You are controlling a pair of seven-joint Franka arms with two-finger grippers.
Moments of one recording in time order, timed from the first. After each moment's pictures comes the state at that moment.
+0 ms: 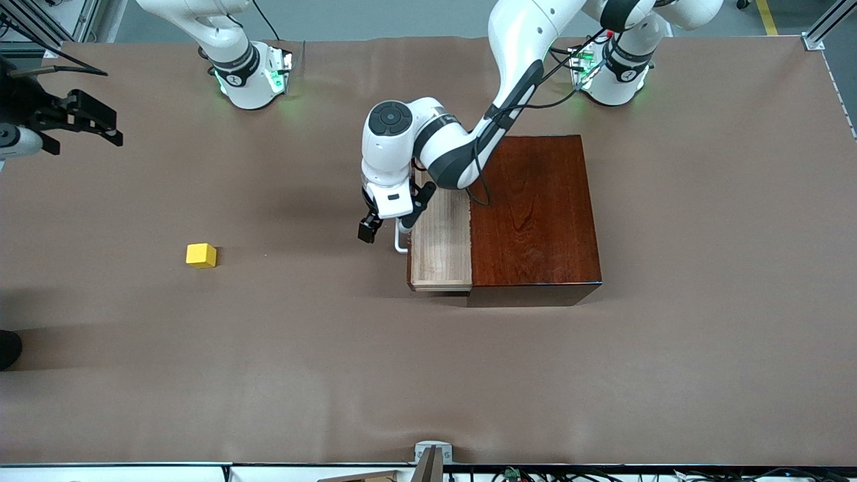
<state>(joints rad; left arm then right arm) -0.92 0.81 -0.02 -1.29 0.02 2.33 -2.05 0.01 -0.02 0.03 -1.46 0.02 1.35 -0.08</state>
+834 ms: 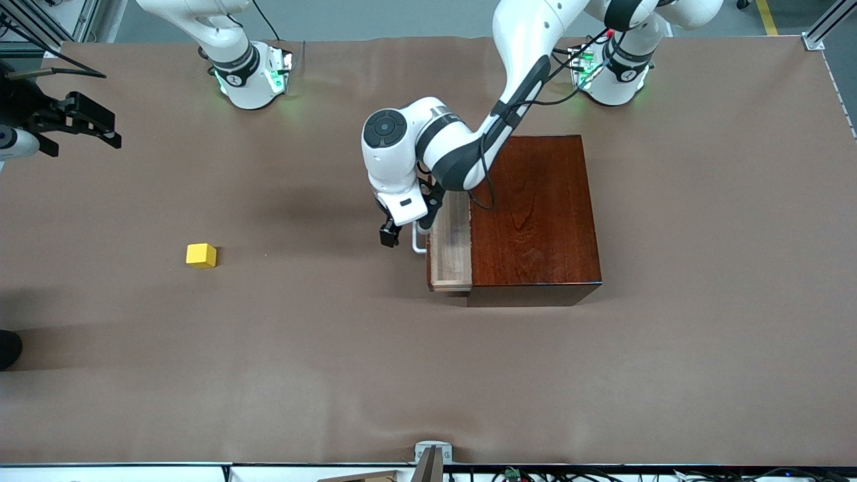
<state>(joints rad) -0.91 0.80 0.02 -1.24 0.04 2.06 -2.14 0.02 -0.02 0.02 -1.46 0.02 1.36 -0.08</state>
